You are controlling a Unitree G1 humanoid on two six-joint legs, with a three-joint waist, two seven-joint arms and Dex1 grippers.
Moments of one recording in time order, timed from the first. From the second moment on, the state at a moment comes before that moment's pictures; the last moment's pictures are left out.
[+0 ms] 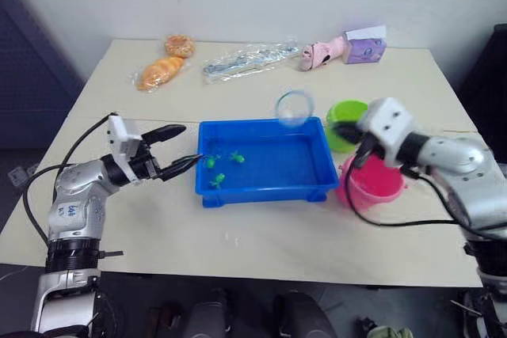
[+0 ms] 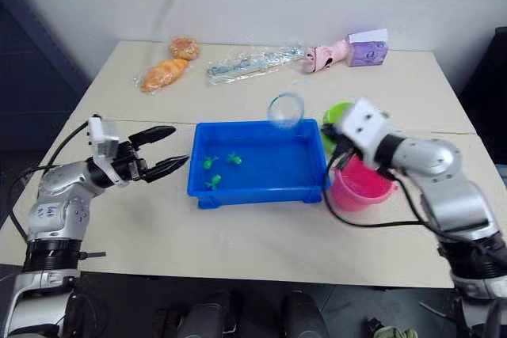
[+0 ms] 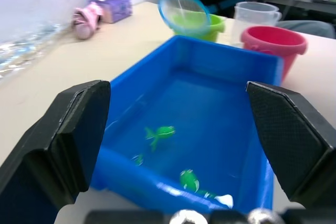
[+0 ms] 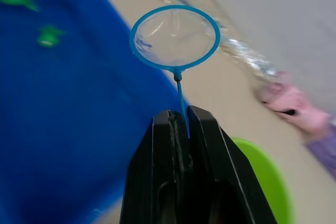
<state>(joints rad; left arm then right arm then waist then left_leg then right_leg) -0.44 0.59 0.25 0.24 -0.48 0.11 -1.08 -0.51 -0.80 0.14 -0.29 0.25 0.51 0.73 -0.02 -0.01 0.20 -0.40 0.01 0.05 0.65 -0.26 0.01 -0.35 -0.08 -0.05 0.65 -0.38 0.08</state>
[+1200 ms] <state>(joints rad) -0.37 0.67 0.20 0.14 -0.48 0.19 -1.17 -0.59 -0.50 0.20 -0.28 0.12 0.80 0.78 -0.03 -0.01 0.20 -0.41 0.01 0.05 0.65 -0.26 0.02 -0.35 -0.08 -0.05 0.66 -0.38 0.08</state>
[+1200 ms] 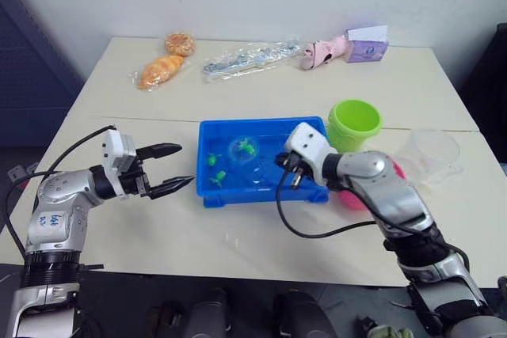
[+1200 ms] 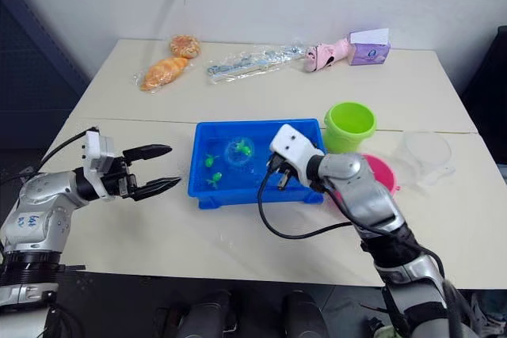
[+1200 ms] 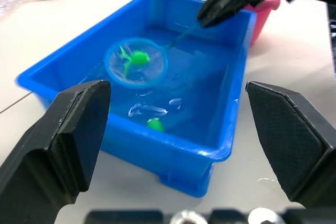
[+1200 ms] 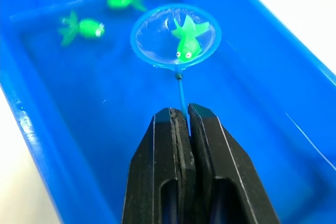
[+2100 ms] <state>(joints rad) -0.54 0.51 0.07 0.17 -0.47 0.15 -1.16 -0.46 -0.92 -0.22 -0.07 0.22 0.64 0.79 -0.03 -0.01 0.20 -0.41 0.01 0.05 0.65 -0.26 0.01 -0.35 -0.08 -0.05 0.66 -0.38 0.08</state>
